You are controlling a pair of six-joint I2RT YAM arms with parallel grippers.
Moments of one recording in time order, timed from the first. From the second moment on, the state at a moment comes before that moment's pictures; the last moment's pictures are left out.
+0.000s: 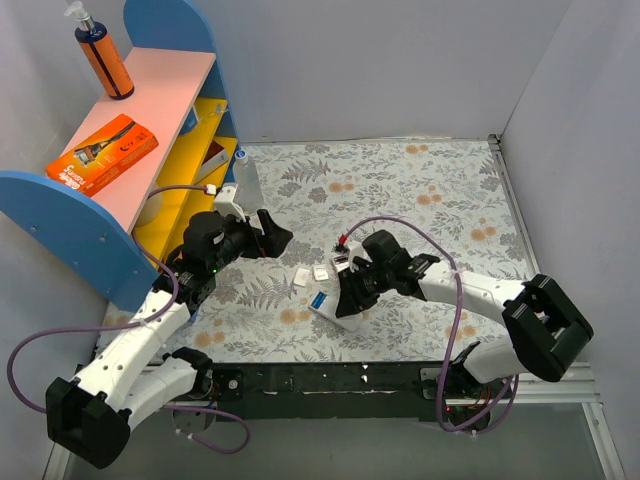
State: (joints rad) left arm -0.44 0.91 0.73 -0.12 0.16 -0.47; right arm 0.77 1.39 0.74 -0.26 -0.57 0.29
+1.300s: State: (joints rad) left arm -0.44 0.90 0.71 -0.12 0.12 -0.47; right arm 0.68 1.23 0.73 -0.35 -0.13 0.36
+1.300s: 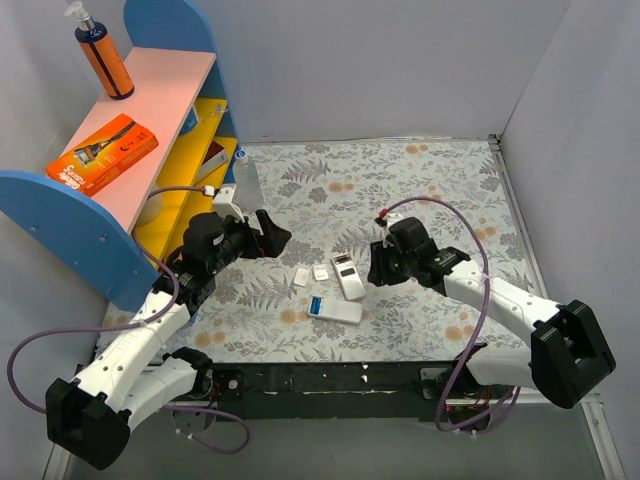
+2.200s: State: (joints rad) left arm -0.44 0.98 0.71 -0.08 0.30 -0.47; right arm 0.40 1.47 0.77 -0.40 -0.08 0.09
